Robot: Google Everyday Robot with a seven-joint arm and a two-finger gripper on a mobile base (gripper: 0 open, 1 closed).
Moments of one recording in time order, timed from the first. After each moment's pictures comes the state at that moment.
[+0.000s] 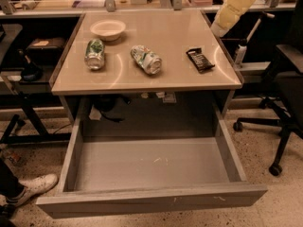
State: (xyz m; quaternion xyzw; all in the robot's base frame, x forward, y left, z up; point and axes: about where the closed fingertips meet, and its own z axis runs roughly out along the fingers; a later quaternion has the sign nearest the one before) arm 0.570 -0.173 1.059 -0.49 0.84 0.01 0.24
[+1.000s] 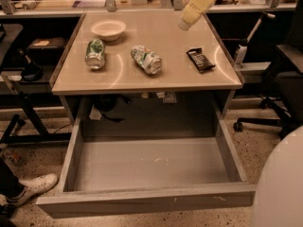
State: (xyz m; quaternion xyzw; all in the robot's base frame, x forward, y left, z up) arm 0.642 -0.130 1.032 -0.47 0.85 0.05 0.26
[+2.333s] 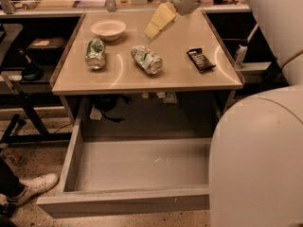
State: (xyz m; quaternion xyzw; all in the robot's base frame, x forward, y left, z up) arm 0.693 -0.057 0.958 -0.41 0.88 0.11 0.21
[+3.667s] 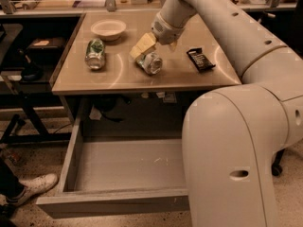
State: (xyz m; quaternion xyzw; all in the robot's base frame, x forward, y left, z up) arm 0.734 -0.016 0.846 -0.33 0.92 0.17 0.14
